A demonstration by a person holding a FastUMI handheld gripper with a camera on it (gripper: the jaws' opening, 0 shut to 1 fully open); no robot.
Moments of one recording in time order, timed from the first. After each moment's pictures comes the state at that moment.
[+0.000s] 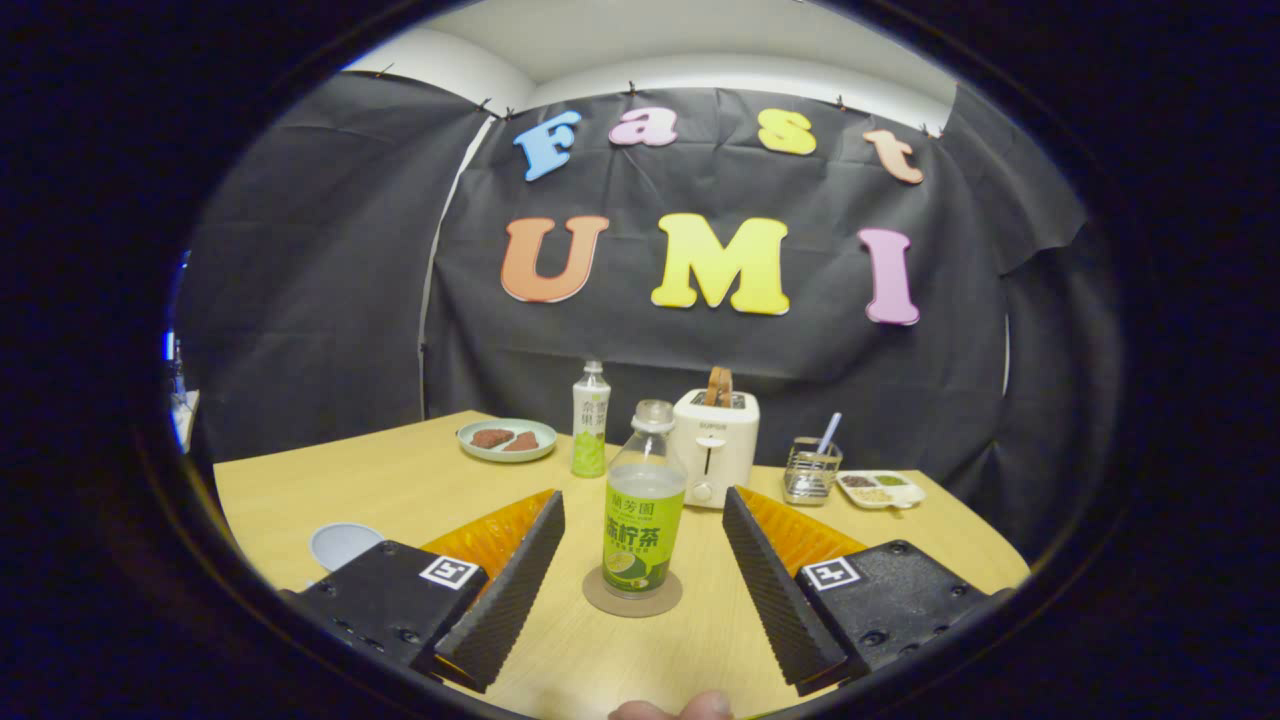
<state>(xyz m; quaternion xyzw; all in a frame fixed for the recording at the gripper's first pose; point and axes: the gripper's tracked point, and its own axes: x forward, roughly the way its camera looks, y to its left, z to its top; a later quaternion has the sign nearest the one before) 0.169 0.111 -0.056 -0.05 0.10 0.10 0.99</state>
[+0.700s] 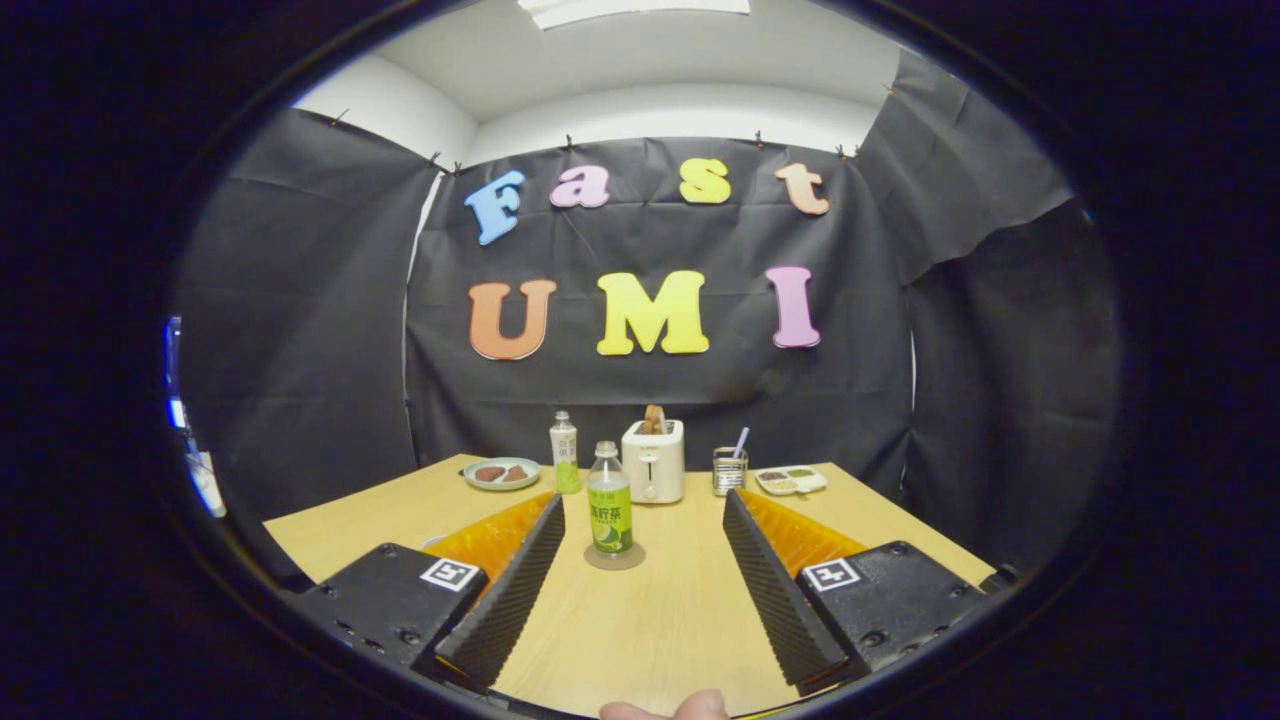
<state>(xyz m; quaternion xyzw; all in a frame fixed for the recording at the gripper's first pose) -0.002 0.061 0.004 0.03 0.09 0.05 0.99</state>
